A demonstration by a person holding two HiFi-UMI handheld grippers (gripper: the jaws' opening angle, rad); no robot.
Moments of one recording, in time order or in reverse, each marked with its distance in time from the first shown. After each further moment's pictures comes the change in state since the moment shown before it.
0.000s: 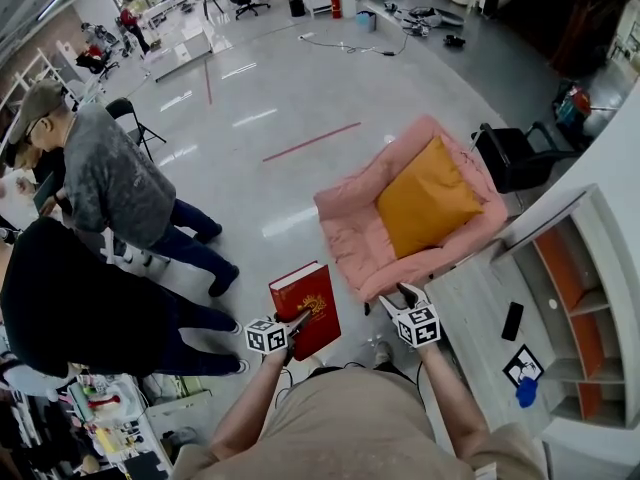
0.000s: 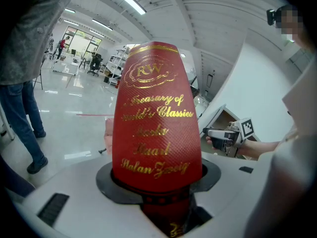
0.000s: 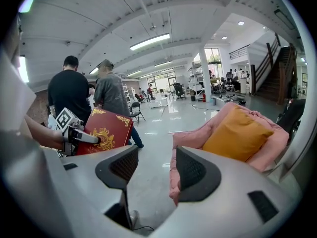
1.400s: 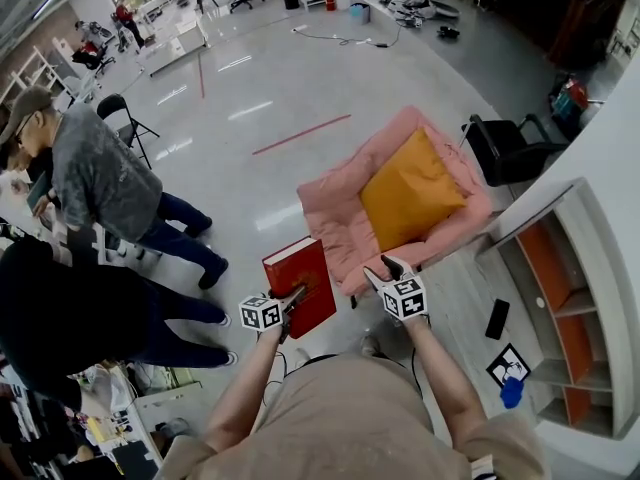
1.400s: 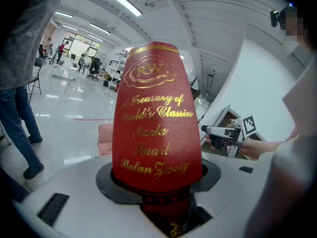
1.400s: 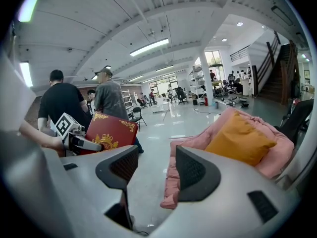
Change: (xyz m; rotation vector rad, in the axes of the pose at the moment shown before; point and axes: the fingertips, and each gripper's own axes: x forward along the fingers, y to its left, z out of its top) left arm 0.070 -0.038 0.040 0.024 -0.033 0.026; right arm 0.008 -0.063 0.044 0.000 -0.053 0.041
